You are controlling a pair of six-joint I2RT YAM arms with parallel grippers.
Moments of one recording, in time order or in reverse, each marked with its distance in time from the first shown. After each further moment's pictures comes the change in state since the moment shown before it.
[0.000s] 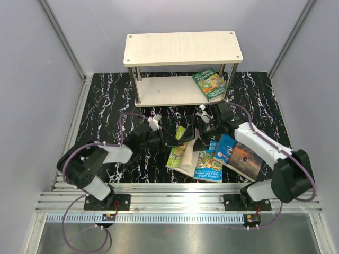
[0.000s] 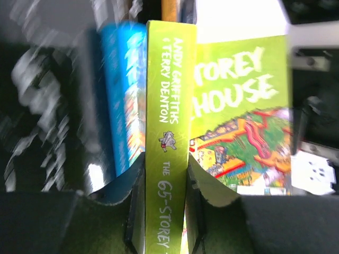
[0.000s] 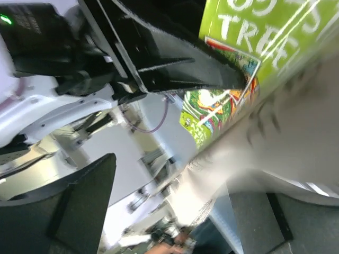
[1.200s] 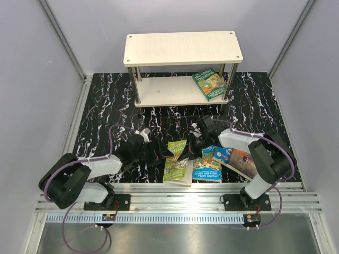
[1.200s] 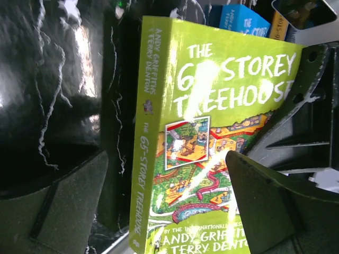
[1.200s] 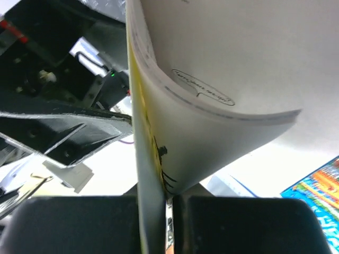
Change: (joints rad) left arm -0.006 -0.282 -0.074 -0.555 -0.223 0.206; right arm 0.096 0.215 -0.133 0.201 0.088 0.103
